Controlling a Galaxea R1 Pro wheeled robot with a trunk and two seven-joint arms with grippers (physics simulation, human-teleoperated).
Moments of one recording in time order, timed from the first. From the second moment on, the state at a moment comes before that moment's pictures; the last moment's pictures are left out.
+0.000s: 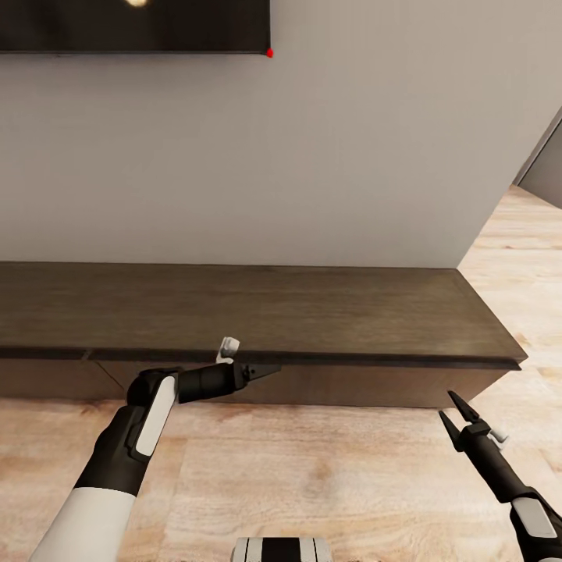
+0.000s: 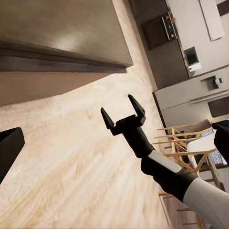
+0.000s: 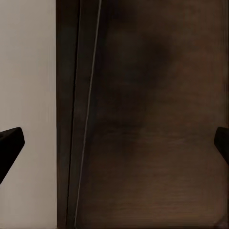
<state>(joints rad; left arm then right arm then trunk) -0.60 -0.02 -0.02 -1.29 0.40 1.03 -0.89 -0.50 -0.21 -0.82 -0.55 -0.66 0.53 1.03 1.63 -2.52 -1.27</state>
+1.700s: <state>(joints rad) -0.60 -0.02 -0.03 -1.29 0.40 1.02 -0.89 -0.50 -0.23 -0.82 -0.55 -0.67 0.62 1.17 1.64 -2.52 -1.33</state>
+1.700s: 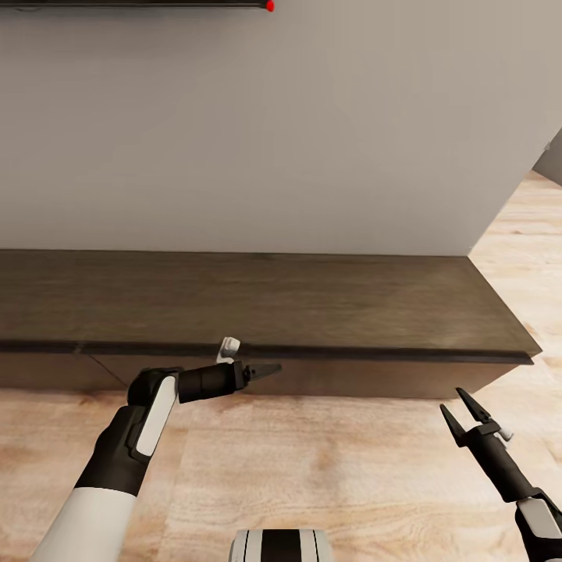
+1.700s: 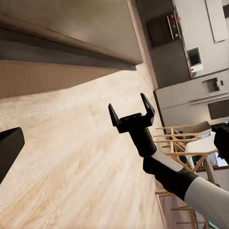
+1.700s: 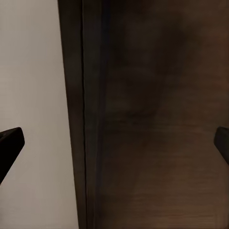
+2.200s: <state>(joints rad) -0.60 -0.02 -0.03 -1.29 0.40 1.02 -0.89 -0.50 -0.23 -0.81 -0.55 -0.66 0.62 1.17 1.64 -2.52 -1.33</state>
